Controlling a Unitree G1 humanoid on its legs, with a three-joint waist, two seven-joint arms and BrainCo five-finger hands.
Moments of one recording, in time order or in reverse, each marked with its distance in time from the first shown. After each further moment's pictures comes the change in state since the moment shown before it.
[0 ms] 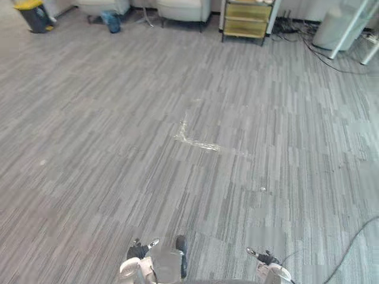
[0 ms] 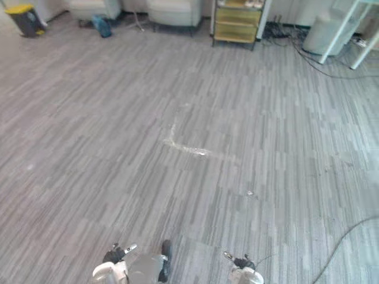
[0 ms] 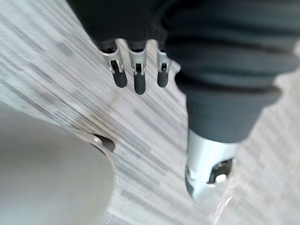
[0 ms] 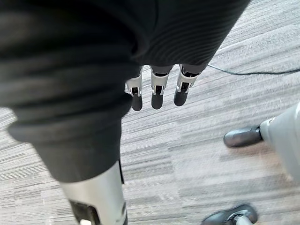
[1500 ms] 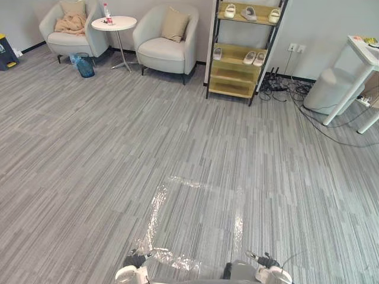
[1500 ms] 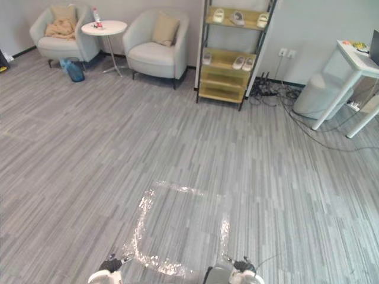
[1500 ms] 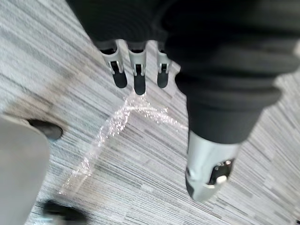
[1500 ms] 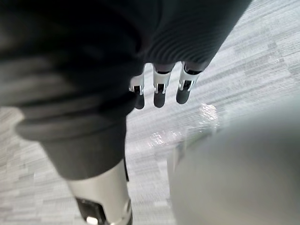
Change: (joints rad) left arm 0.024 0.030 -0.005 0.049 0.035 0.024 -0.007; right arm 0.048 -0.005 -0.018 0.002 -0.002 0.000 0.033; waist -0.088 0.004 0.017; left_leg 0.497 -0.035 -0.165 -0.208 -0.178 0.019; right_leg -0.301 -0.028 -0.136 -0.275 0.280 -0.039
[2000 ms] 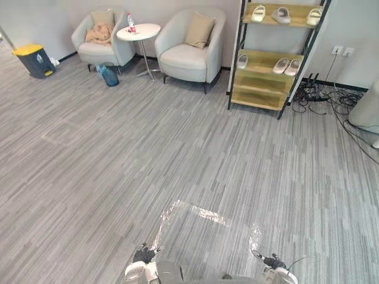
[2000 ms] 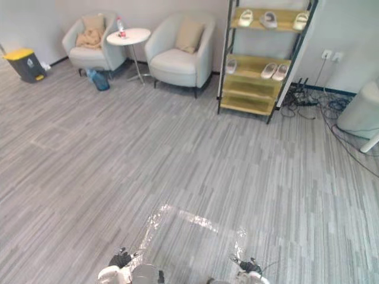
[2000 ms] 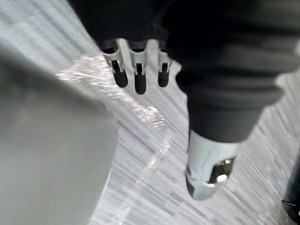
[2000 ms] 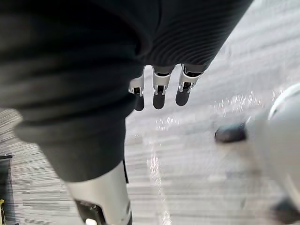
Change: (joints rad) left arm -0.001 -0.076 -0.003 -0.049 0.002 -0.008 -0.018; right arm -0.002 -0.002 -0.021 -0.039 0.040 0.000 -0.022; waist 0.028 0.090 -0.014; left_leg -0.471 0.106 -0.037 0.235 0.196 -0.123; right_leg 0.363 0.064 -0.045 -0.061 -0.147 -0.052
